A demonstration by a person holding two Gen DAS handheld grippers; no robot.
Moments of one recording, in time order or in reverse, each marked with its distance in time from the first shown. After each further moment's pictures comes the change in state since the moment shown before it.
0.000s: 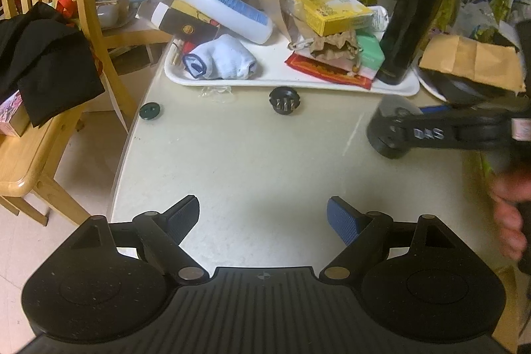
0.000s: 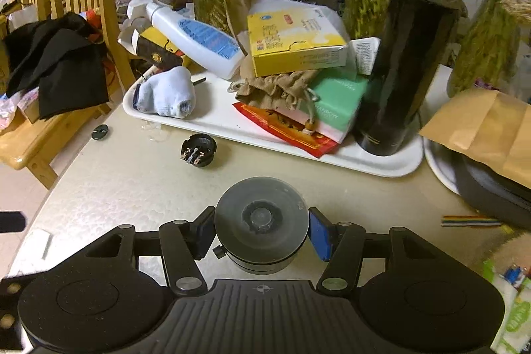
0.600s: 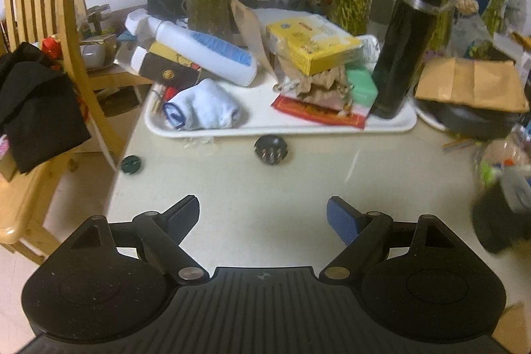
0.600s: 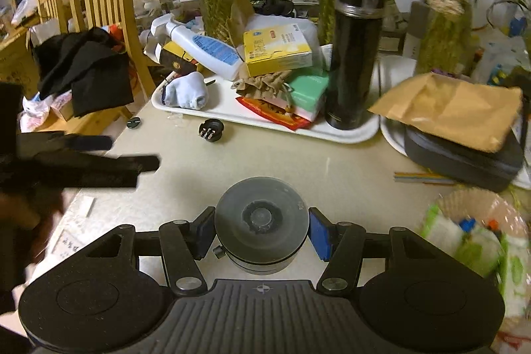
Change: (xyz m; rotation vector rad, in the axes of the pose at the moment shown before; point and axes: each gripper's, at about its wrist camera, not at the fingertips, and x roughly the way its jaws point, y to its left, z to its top) left arm 0.022 -0.016 0.026 0.044 -0.130 -0.011; right arm -0.113 -0.027 -0.044 0.033 -0.014 0.045
